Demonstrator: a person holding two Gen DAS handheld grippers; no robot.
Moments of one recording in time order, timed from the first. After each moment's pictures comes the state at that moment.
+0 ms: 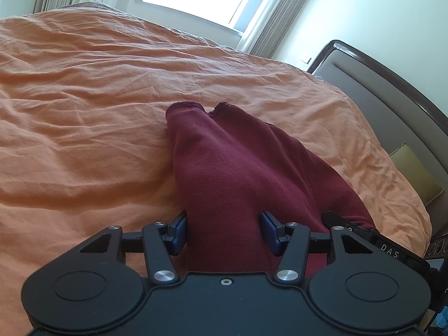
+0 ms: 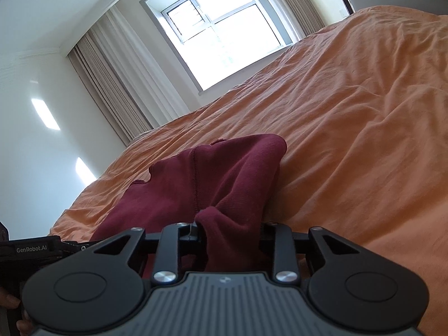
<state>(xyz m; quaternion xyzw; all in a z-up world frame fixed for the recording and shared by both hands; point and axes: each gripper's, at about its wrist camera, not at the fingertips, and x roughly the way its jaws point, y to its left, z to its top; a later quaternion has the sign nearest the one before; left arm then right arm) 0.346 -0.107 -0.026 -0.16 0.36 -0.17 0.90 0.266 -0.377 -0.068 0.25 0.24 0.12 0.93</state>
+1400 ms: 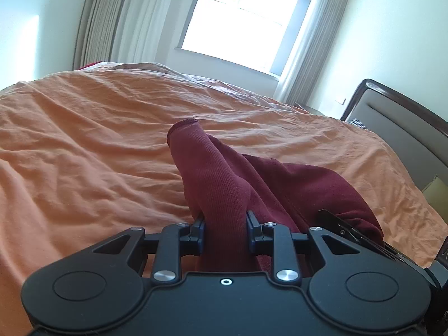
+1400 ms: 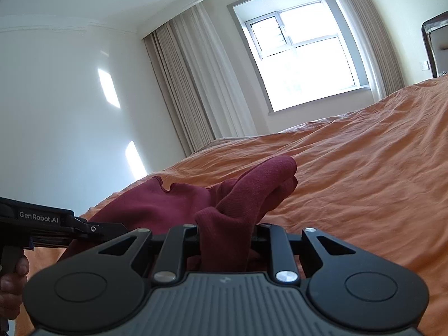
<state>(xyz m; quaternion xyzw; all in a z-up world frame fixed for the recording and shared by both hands) 0.321 0.013 0.039 -0.14 0.29 -0.07 0.95 0.289 -0.213 -0.022 0.15 0.16 0.24 0.95</state>
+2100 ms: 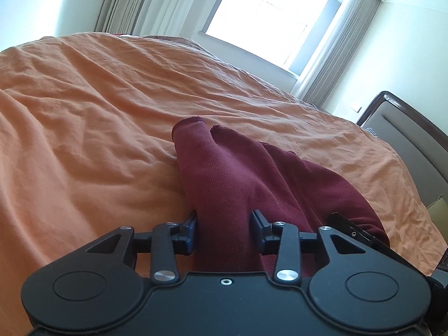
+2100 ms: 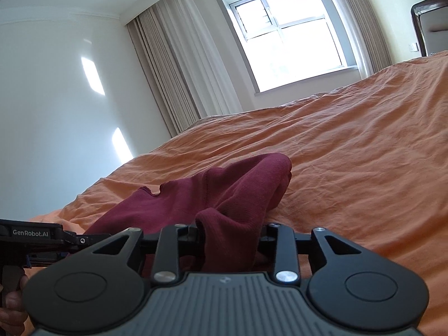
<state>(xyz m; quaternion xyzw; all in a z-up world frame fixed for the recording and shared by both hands) 0.321 0.053 -0.005 -0.20 0.31 -0.05 0.93 0.299 -0.202 -0.041 0.15 0.20 0.20 0.95</state>
